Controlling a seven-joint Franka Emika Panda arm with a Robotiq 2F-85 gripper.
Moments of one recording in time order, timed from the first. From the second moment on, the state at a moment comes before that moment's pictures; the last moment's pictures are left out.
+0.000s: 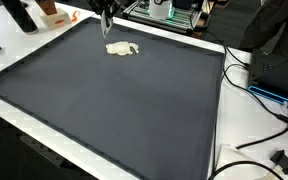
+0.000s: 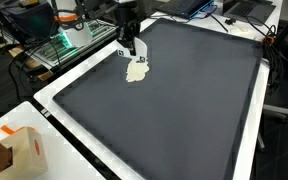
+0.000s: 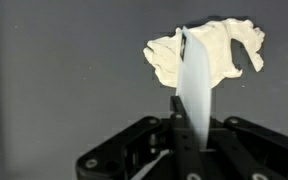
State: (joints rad) arm -0.04 -0.06 -0.08 -2.52 -0.07 2.57 -0.34
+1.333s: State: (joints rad) arm -0.09 0.15 -0.07 -2.57 0.52 2.84 -0.95
